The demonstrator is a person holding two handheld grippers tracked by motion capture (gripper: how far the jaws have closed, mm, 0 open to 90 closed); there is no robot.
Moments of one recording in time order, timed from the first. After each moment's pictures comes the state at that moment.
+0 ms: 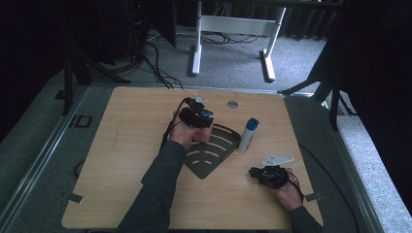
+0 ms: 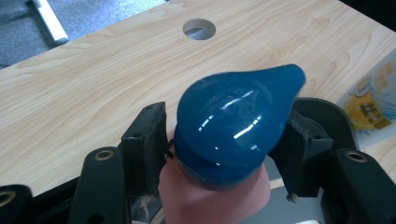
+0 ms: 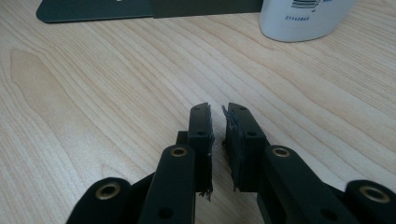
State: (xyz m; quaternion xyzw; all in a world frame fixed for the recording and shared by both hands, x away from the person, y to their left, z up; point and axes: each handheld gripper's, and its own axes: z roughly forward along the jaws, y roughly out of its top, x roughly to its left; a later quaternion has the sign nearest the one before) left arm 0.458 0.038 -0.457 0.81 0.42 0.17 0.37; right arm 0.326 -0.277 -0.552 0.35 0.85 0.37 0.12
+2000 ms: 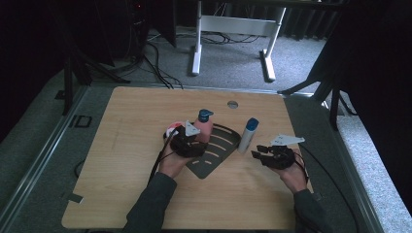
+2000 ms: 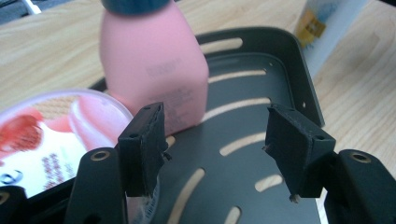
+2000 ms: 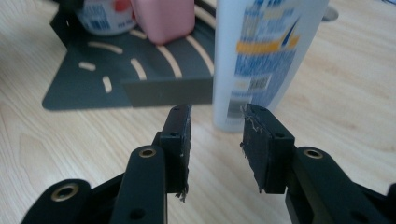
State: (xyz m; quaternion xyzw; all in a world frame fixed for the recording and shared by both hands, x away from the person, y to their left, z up) left arm 0.370 0.054 -0.497 0.82 0.39 0.18 0.39; right arm 0.360 -0.281 -0.491 0.35 0.83 0.41 0.15
